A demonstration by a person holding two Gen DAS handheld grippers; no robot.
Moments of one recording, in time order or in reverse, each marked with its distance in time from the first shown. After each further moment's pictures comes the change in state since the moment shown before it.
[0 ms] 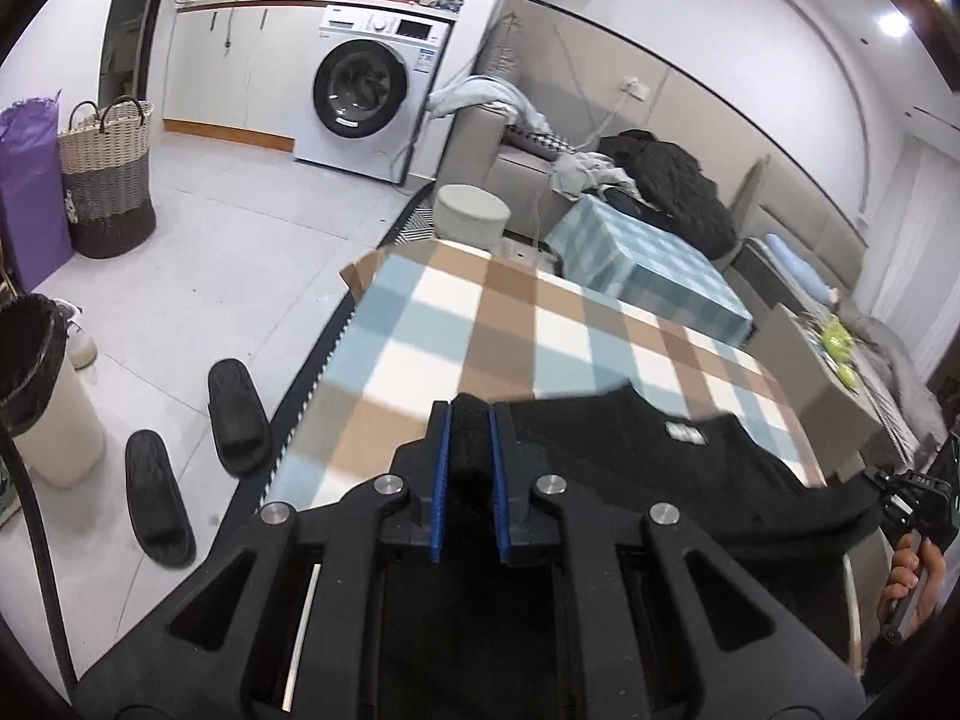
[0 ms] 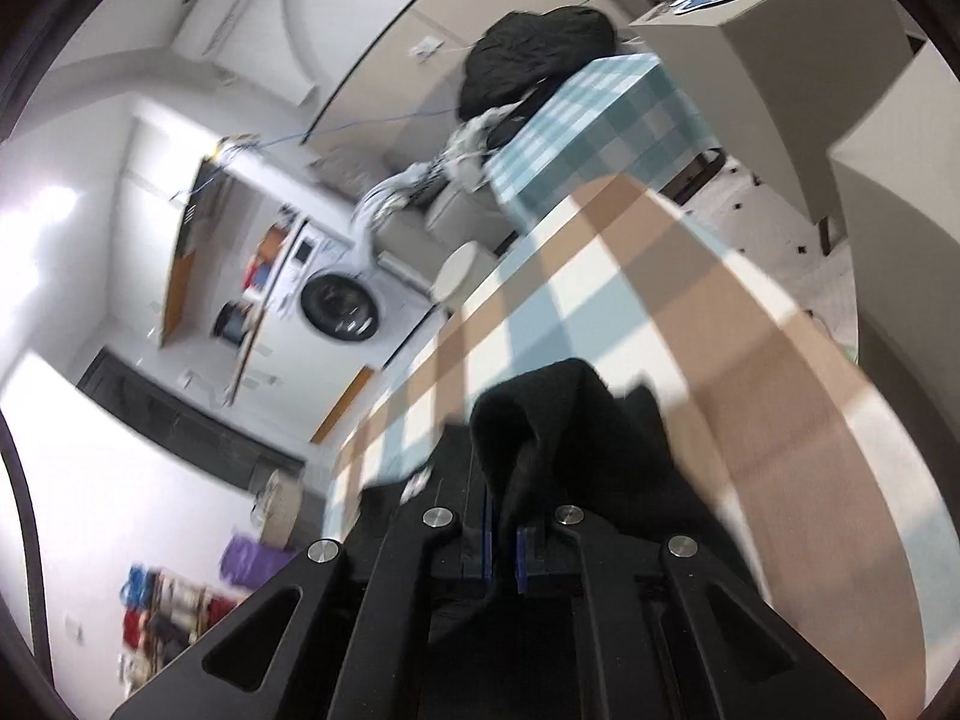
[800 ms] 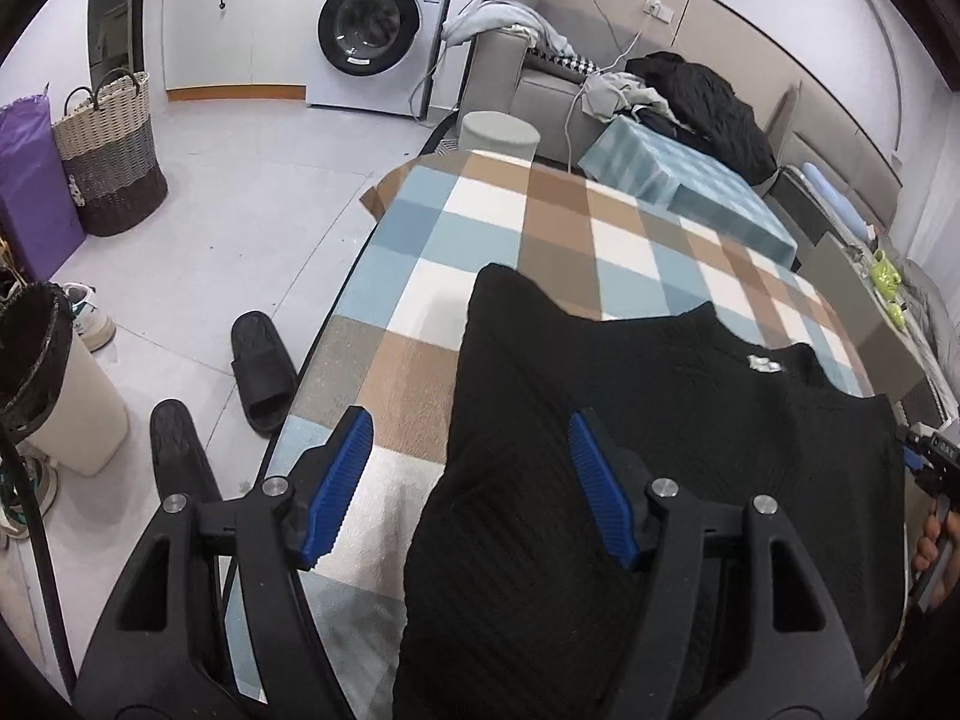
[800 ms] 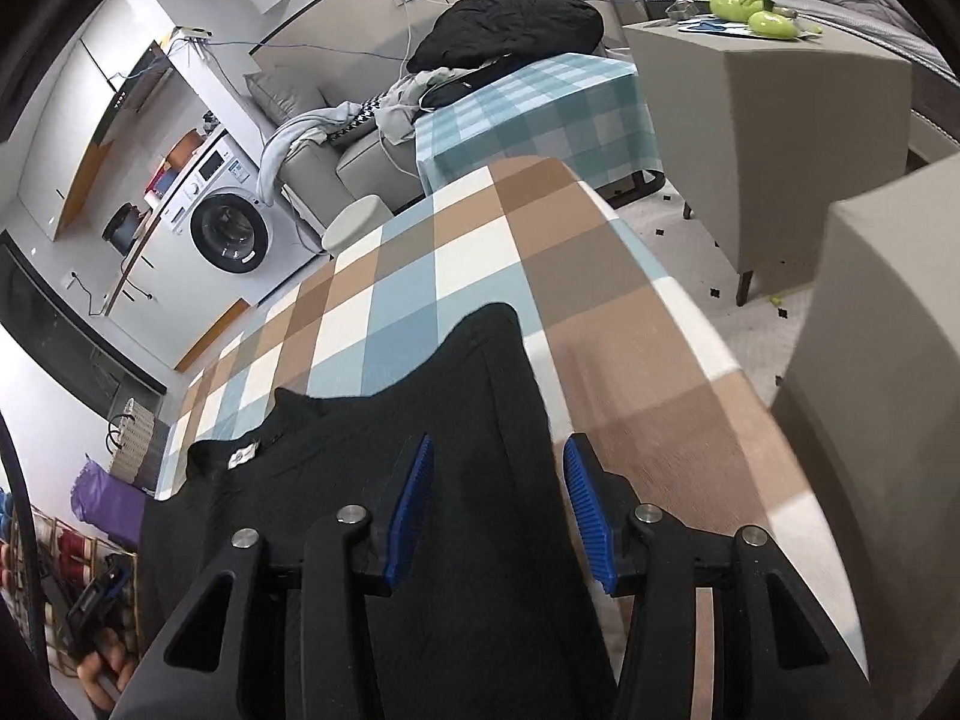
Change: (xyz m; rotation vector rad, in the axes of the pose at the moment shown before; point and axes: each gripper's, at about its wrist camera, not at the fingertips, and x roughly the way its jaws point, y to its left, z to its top) left arm 0.066 0.018 -0.035 0.065 0.181 0.096; right arm 0.049 -0.015 0.001 -0.258 0.078 -0.333
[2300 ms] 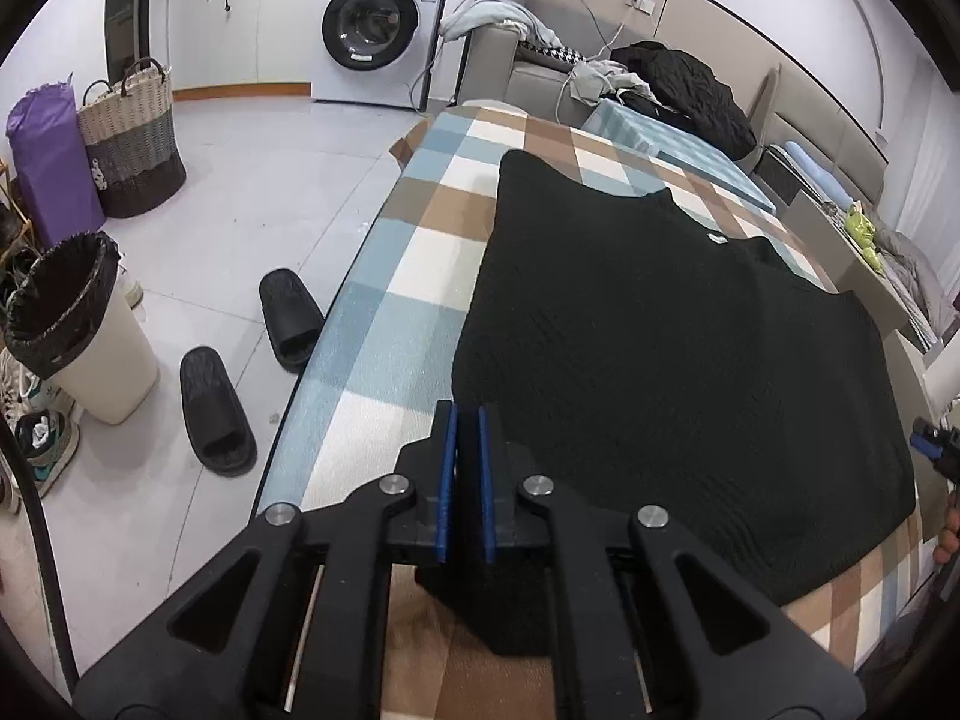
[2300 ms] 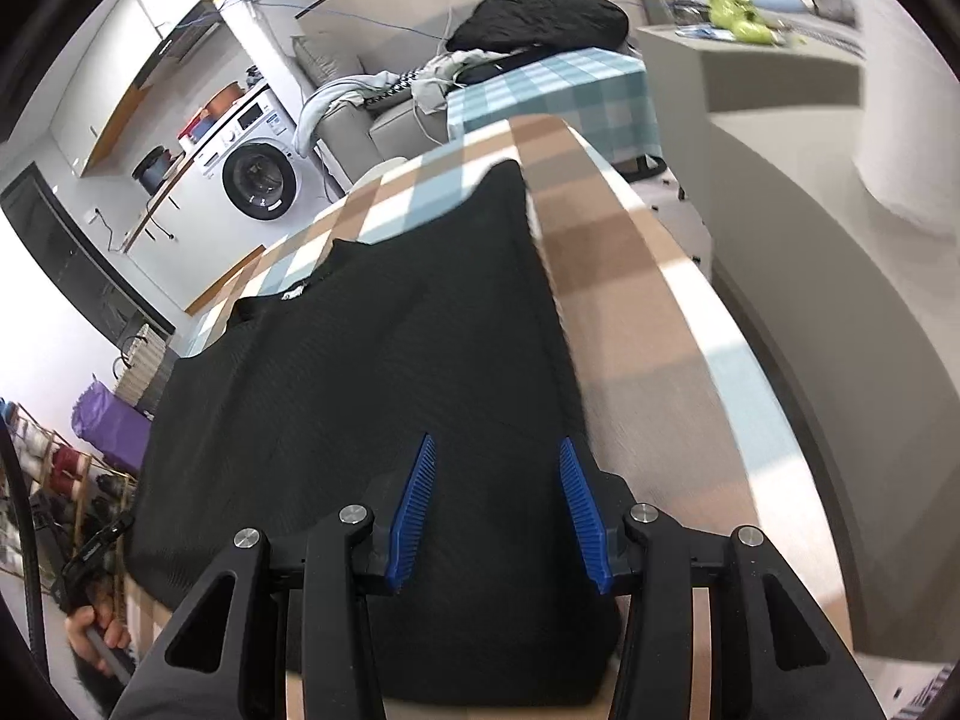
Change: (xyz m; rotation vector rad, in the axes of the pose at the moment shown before) left arm -0.110 0.030 -0.131 0.032 0.003 -0.011; right arm -0.114 -0.018 -0.129 -0.099 0.042 0.027
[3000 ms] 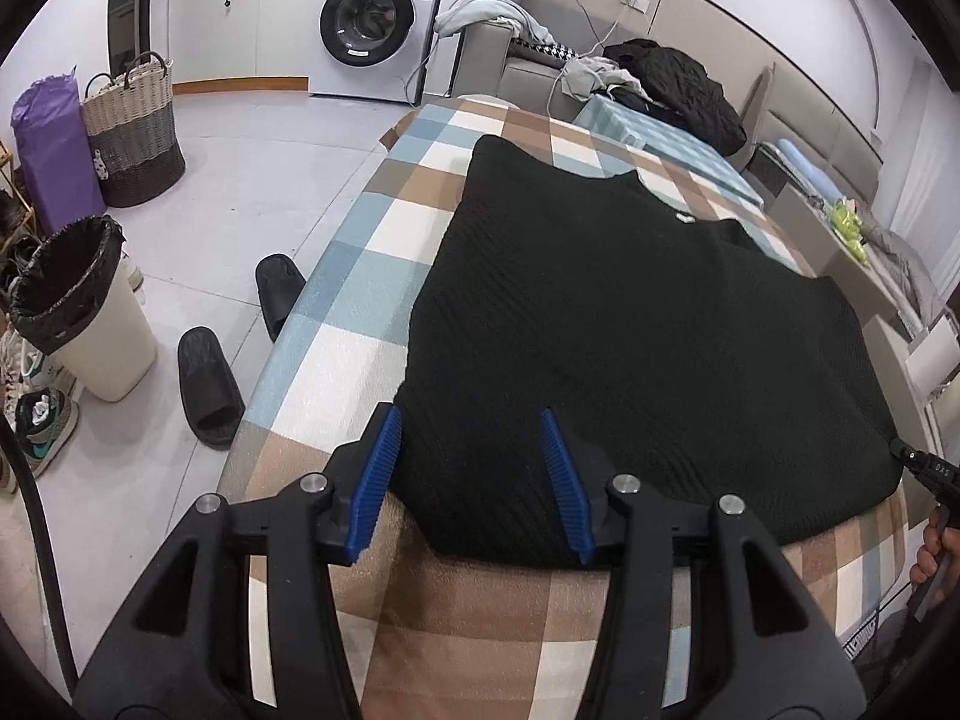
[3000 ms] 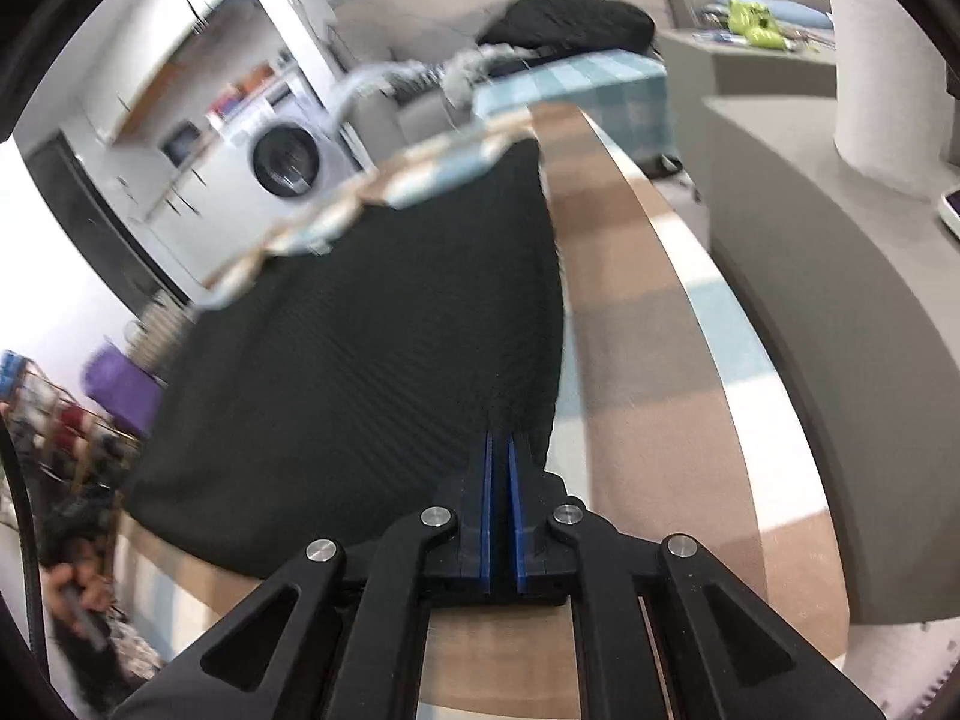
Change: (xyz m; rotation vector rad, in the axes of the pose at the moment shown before) left arm -0.034 -0.026 -0.032 0.002 0.003 -0.008; right arm -0.019 -0.002 -0.044 -0.080 0.012 0.003
